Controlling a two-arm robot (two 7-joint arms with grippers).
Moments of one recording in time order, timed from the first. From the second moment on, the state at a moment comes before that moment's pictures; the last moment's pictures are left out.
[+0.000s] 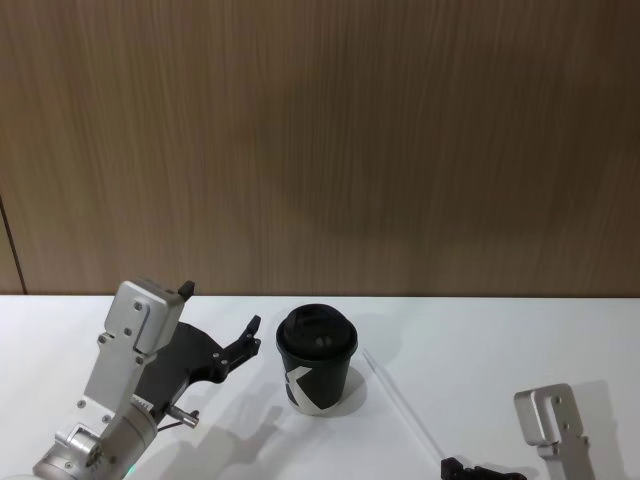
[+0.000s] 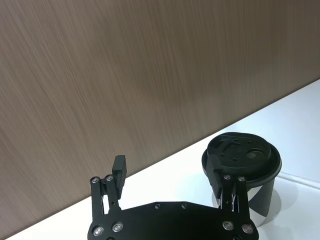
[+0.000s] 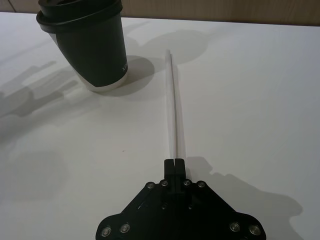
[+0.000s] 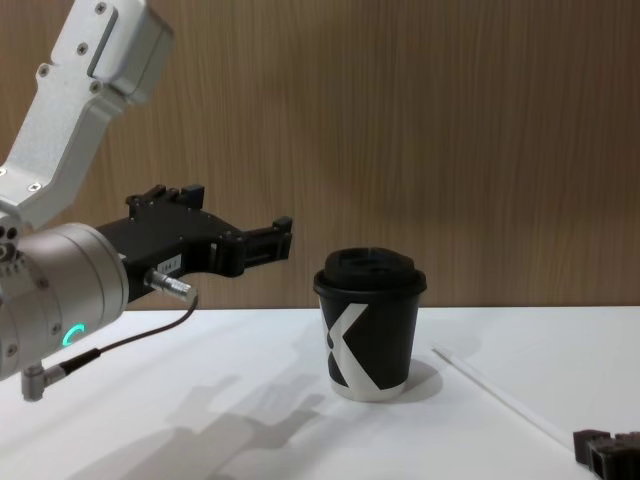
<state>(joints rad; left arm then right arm) -0.24 0.38 0.45 -1.63 -0.20 0.01 -0.01 -0.10 0.29 -0.21 -1.79 0.27 0.49 0.12</state>
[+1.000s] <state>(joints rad) -0.24 0.38 0.45 -1.63 -0.20 0.01 -0.01 -0.10 0.30 -0.15 -1.79 0.22 0.20 0.14</state>
